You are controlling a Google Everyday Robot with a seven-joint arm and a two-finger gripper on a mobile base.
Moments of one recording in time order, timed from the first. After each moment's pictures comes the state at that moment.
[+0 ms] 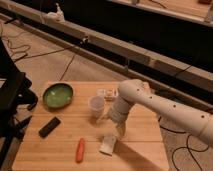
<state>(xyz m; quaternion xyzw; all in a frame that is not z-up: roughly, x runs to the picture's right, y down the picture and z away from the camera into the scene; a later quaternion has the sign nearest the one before) 0.020 0.219 0.728 -0.36 -0.37 -0.32 0.79</state>
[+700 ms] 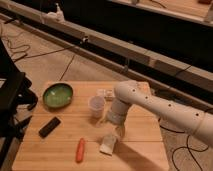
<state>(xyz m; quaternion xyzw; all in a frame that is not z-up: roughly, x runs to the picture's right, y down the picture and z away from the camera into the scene) 0.027 0.229 0.731 -0.37 -0.38 -0.34 0.78</state>
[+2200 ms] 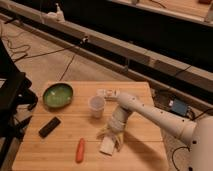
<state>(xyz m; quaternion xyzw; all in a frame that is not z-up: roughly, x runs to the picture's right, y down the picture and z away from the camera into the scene) 0.026 0.294 0.791 -0.41 -0.45 -0.29 0.73</state>
